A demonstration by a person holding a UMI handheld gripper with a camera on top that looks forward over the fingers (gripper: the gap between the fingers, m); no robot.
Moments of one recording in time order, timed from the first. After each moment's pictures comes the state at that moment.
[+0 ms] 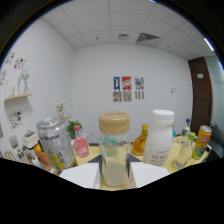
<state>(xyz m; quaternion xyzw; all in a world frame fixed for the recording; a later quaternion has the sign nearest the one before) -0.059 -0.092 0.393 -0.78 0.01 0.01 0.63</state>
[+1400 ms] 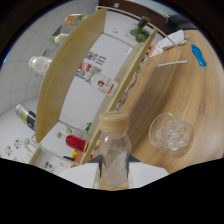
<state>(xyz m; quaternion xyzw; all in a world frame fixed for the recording) -0.074 -0.215 0.126 -0.71 0.35 0.38 0.48</state>
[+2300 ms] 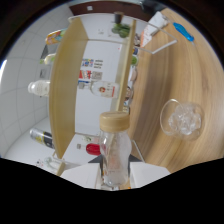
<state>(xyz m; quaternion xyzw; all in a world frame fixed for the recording) -0.081 -0.219 0.169 -0.63 0.41 0.50 0.44</state>
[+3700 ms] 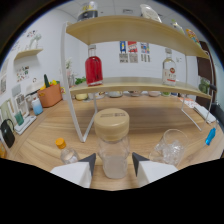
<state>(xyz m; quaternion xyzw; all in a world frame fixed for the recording) -0.104 -0.234 0.038 -0.86 -0.01 0.04 0.51</state>
